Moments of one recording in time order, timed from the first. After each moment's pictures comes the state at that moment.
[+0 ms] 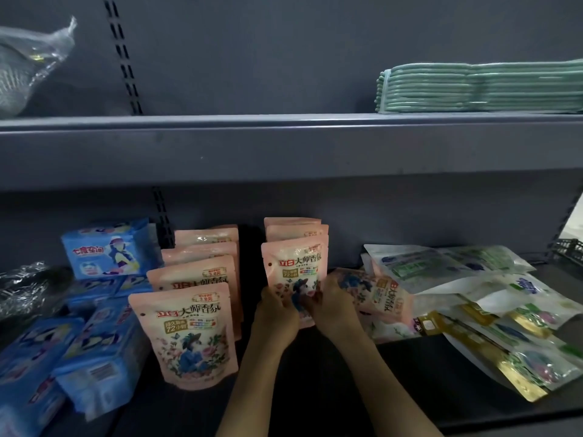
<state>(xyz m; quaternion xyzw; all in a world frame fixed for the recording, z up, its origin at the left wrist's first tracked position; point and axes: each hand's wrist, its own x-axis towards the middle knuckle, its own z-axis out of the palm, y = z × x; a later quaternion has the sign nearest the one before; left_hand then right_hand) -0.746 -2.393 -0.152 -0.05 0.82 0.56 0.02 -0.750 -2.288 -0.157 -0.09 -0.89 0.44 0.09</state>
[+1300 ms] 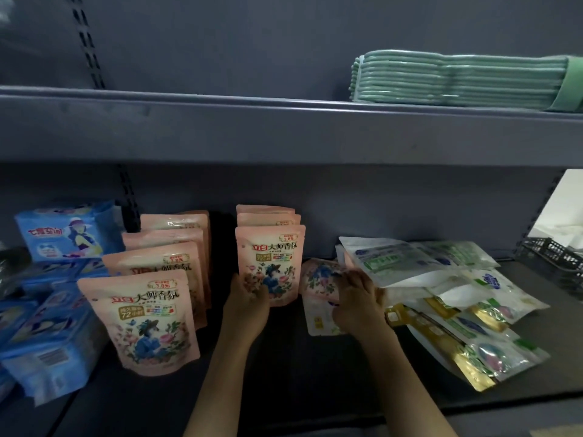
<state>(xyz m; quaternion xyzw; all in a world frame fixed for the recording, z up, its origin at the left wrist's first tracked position) -0.741 -2.379 -0.159 -0.06 0.81 0.58 -0.02 -0.737 -2.209 -0.157 -0.15 -0.98 0.13 0.01</state>
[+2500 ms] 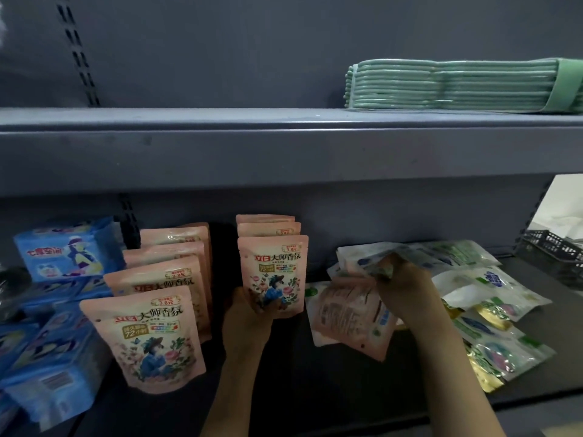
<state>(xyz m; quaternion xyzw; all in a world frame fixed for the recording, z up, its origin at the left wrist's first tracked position) -0.755 -2.378 -0.178 -0.09 0.84 0.52 -0.09 -0.690 -2.181 -0.089 -0.19 -0.93 0.28 0.12</state>
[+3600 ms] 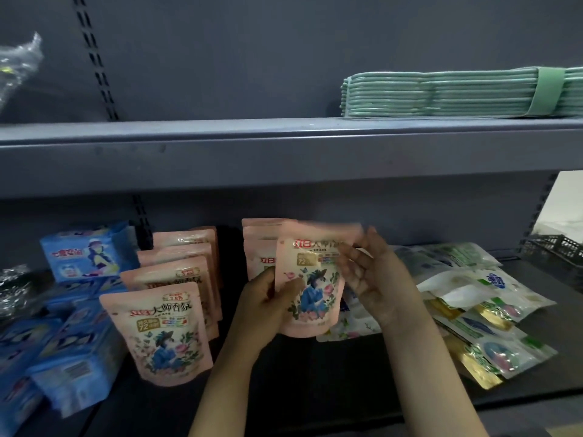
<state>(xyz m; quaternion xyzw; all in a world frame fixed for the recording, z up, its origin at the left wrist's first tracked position) -0.701 -2.379 -0.108 0.14 0.71 0.69 -0.02 -0.689 -2.220 -0.068 -0.10 -0.41 0.90 0.08</state>
